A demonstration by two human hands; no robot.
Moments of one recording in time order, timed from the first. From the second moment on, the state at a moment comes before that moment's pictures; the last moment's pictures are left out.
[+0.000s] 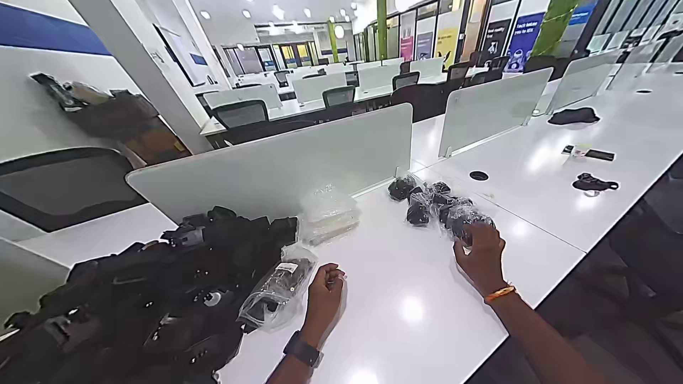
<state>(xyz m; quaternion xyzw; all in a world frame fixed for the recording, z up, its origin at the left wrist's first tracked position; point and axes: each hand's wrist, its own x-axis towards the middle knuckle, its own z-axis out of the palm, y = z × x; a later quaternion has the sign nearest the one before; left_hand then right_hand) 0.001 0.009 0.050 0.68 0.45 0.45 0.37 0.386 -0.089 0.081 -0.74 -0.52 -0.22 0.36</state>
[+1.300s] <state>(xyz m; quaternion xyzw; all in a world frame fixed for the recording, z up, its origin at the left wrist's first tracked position) -0.010 0.006 0.044 0.74 0.40 0.41 0.37 0.328 -0.062 0.093 -0.66 -0.72 0.10 0.20</state>
